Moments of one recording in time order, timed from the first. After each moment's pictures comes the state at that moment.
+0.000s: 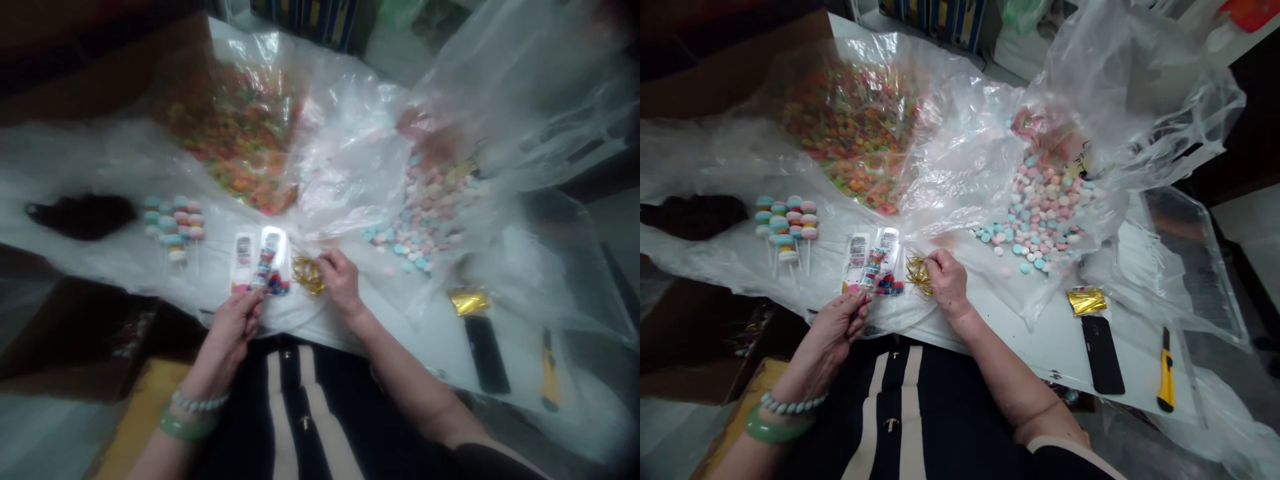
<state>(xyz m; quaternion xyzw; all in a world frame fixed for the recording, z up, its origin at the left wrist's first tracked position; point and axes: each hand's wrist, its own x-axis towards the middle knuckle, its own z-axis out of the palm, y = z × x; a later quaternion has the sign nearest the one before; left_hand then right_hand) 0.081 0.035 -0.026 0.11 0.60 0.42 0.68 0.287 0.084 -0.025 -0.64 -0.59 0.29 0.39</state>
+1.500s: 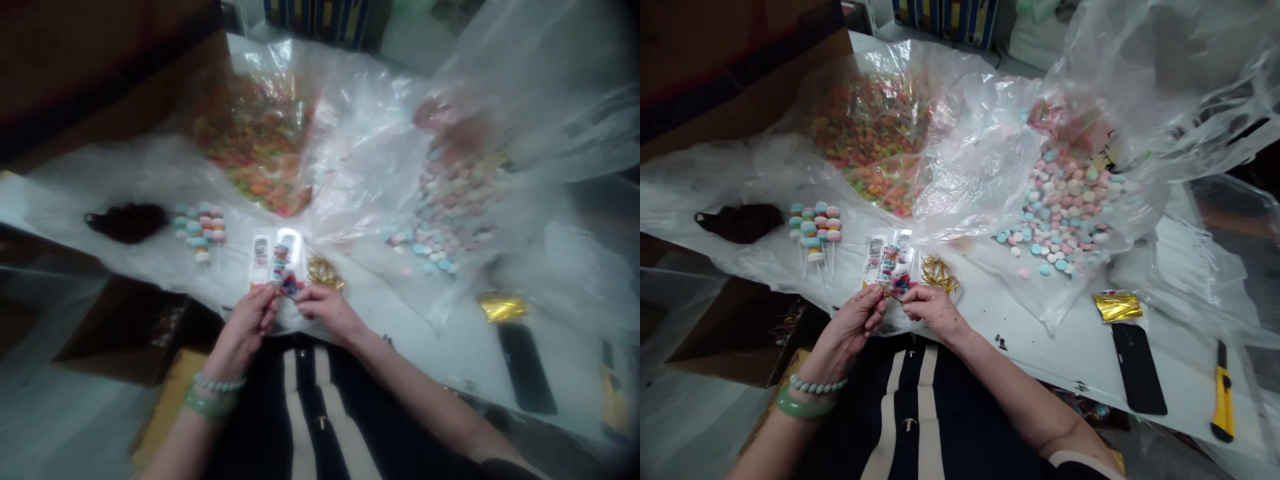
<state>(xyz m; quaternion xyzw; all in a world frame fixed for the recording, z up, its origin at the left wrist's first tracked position) 0.078 0.040 -0.025 0.18 0.57 0.39 0.70 0.247 0.047 -0.021 -0.45 -0.33 0.75 0.36</state>
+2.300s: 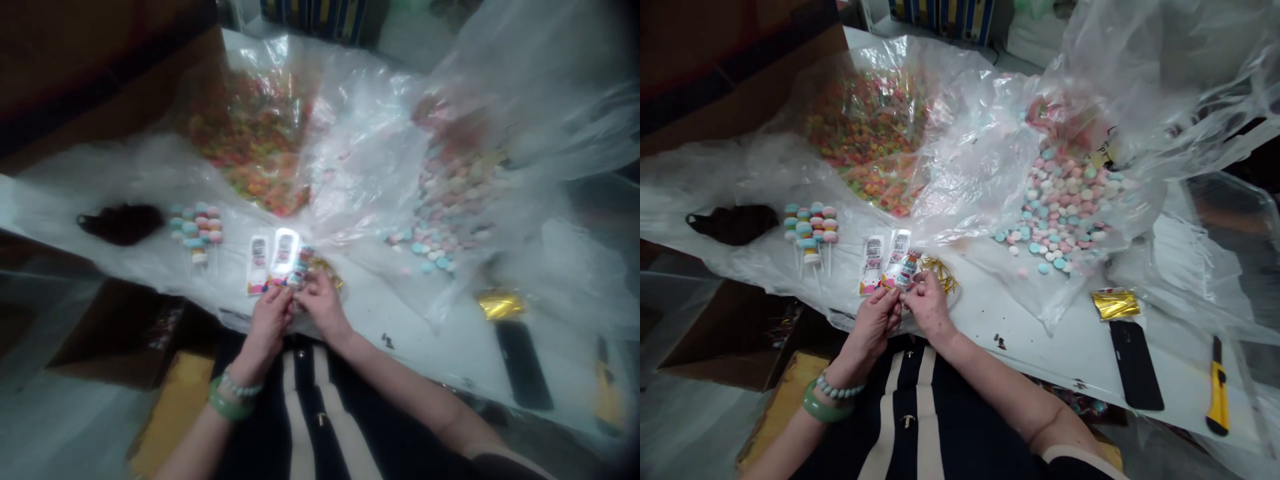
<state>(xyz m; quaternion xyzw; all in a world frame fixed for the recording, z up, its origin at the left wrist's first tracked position) 0.114 0.037 -0.028 0.18 0.58 0.43 0.67 0.230 0.048 -0.047 -0.55 -0.38 0.61 0.44</state>
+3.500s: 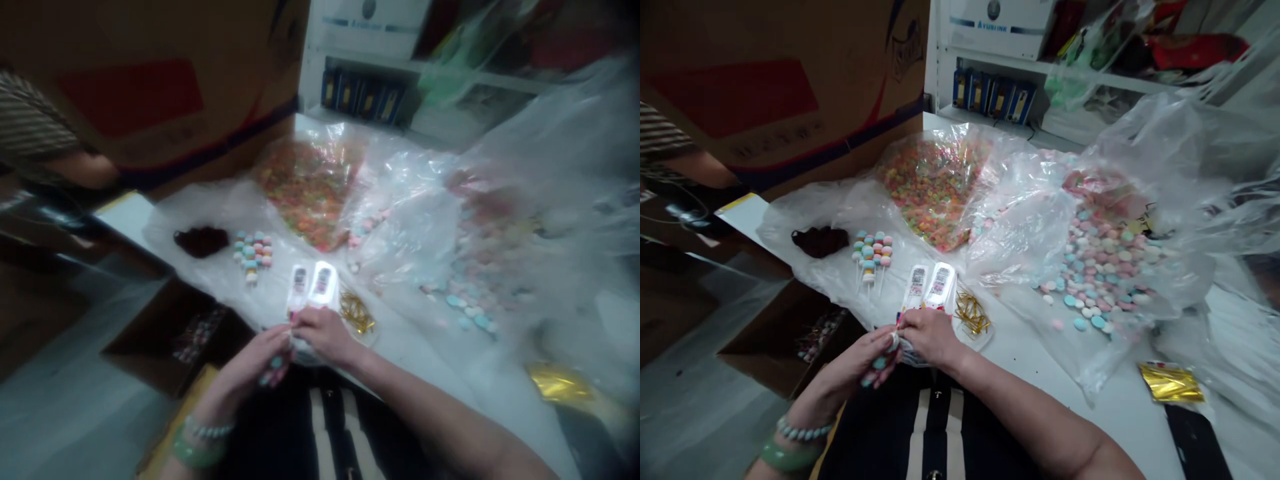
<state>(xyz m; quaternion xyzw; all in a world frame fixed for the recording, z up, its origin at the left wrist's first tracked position) 0.011 0.003 0.005 0.36 0.50 0.31 0.73 0.188 0.071 0.002 -0.39 -0.65 0.60 0.25</state>
